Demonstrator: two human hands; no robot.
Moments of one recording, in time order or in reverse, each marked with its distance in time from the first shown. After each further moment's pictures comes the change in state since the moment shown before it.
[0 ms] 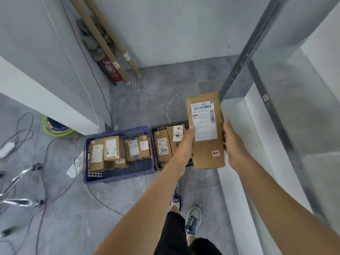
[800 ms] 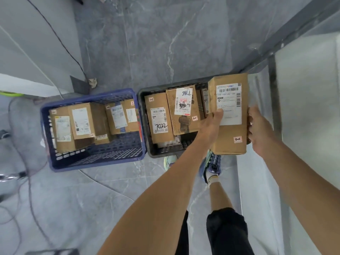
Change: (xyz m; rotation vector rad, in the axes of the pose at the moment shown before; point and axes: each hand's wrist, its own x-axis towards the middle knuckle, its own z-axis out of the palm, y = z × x) left_hand 0.339 -0.106 0.017 0.045 0.022 -0.327; right_hand 0.353 0.152 0.011 -0.119 0.082 0.350
